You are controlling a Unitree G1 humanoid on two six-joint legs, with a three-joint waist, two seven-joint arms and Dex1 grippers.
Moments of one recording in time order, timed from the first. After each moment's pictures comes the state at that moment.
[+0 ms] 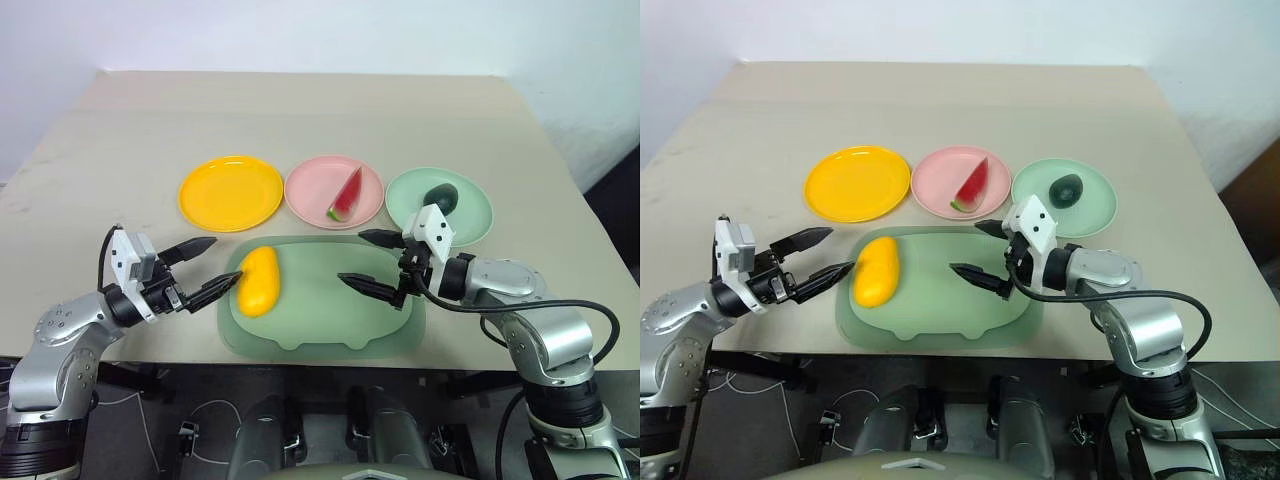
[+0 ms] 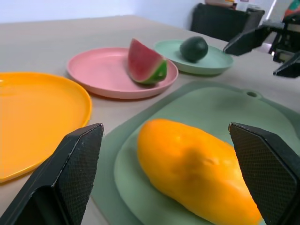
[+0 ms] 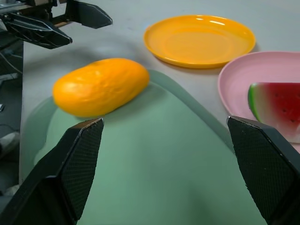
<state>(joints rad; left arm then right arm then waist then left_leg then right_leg) -0.03 0.65 0.29 -0.22 -0.66 0.31 -0.97 -0.35 -0.47 0.03 -0.49 0.40 0.79 0.81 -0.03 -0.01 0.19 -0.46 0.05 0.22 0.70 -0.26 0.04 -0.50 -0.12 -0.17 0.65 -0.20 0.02</state>
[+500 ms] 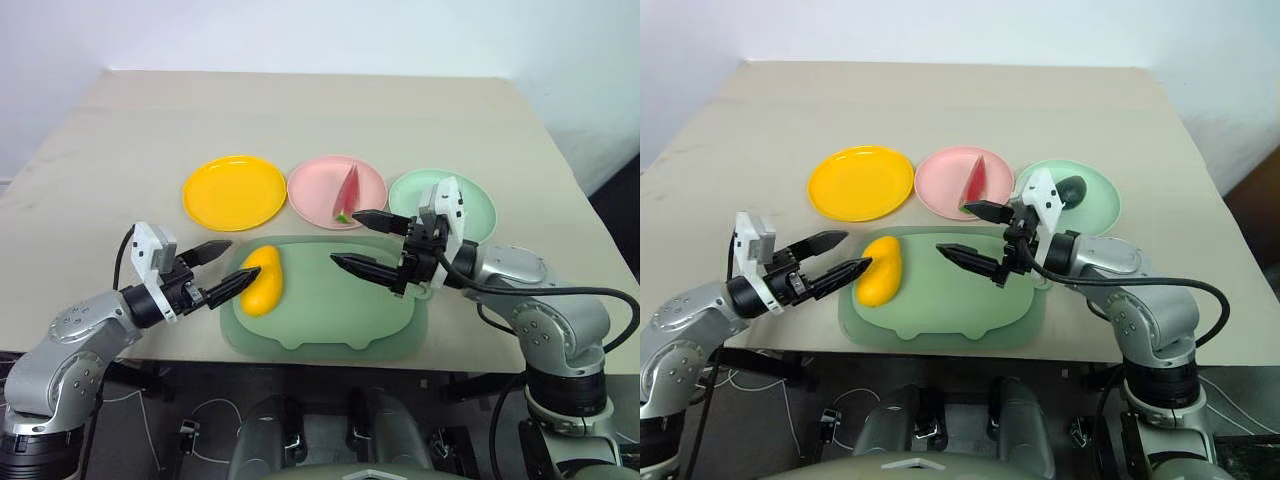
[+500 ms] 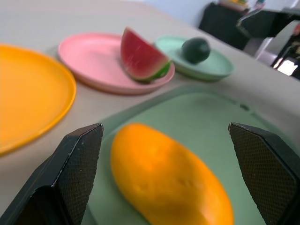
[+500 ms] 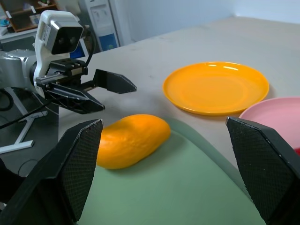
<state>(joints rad) -0.02 0.66 0.28 -0.44 -0.79 0.65 -0.72 -0.40 -0.46 -0.04 -0.52 0.63 0.85 0.75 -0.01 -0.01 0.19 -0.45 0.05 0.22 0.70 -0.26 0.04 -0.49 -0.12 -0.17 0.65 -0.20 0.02</state>
